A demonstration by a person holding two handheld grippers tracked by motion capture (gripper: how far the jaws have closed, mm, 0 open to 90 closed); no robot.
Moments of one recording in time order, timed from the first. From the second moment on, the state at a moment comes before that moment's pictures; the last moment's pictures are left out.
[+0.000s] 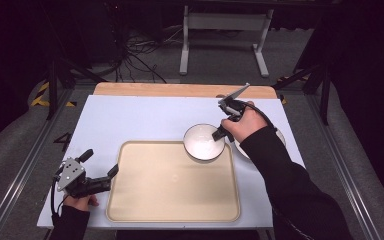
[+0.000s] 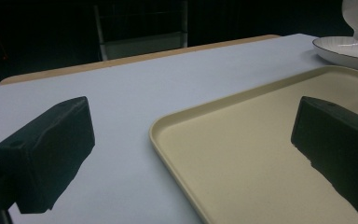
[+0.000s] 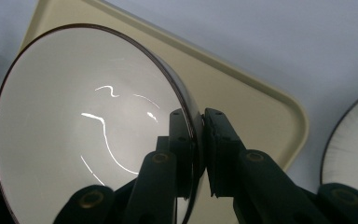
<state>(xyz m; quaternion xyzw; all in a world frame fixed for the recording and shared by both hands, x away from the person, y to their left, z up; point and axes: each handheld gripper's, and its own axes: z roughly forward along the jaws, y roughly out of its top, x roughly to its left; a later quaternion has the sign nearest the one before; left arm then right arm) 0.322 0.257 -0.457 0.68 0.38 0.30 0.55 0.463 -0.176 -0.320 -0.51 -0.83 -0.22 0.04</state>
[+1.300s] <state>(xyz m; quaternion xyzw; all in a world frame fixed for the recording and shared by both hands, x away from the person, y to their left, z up) 0.322 0.260 -0.456 0.67 0.39 0.30 0.56 0.453 -0.094 -0.344 -0.45 -0.86 -0.21 0.09</state>
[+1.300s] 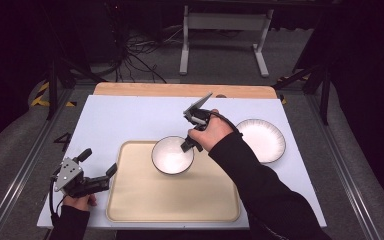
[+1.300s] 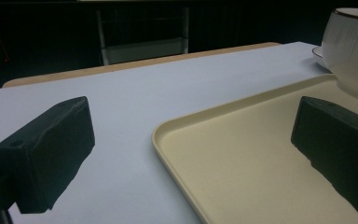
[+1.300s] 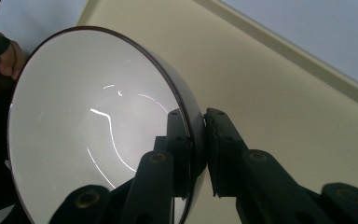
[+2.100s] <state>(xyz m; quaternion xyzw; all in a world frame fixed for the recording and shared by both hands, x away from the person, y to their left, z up) 0.322 0.261 -0.457 0.67 0.39 0.30 0.55 0.451 -0.089 -0.385 -0.45 -0.87 -0.19 0.11</state>
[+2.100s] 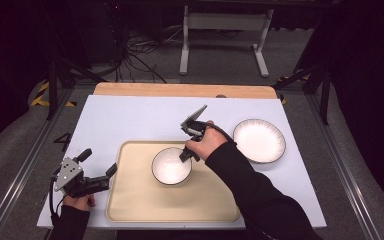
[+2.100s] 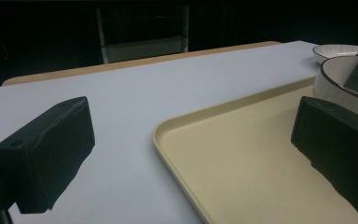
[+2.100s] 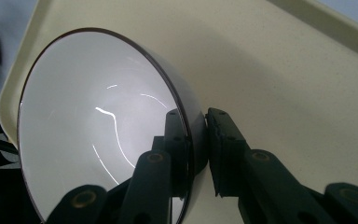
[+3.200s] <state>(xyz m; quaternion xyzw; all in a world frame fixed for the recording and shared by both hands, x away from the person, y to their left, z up) 0.323 0.260 -0.457 0.67 0.39 0.30 0.55 0.448 -0.094 -0.400 -0.42 -0.88 -0.20 0.07</state>
